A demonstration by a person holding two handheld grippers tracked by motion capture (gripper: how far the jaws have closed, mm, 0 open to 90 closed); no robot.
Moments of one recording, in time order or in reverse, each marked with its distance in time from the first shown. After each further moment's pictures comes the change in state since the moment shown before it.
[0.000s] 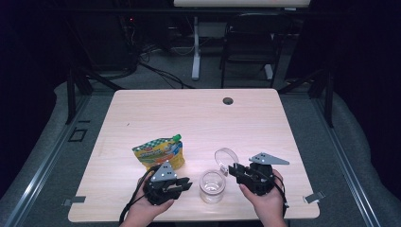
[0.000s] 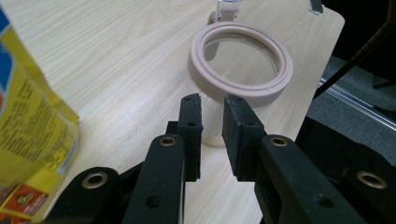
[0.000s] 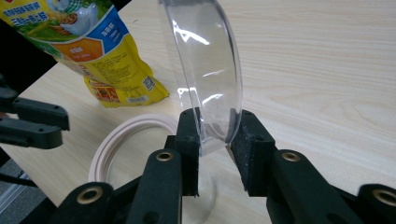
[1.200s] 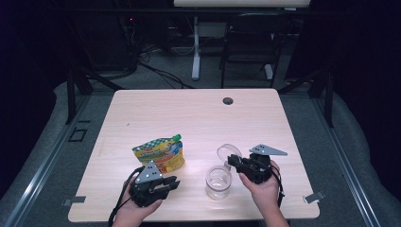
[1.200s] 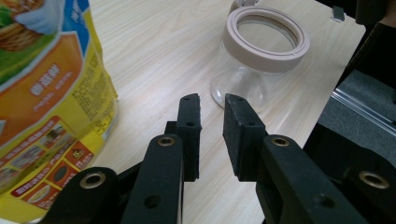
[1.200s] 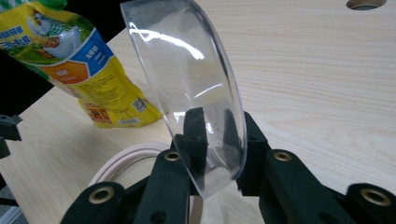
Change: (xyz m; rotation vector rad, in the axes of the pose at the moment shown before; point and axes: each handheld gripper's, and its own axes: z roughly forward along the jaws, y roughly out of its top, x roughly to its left) left arm 0.010 -0.011 -0.027 -0.032 0.065 -0.050; right arm -0.028 0.007 0.026 -0.057 0.061 0.011
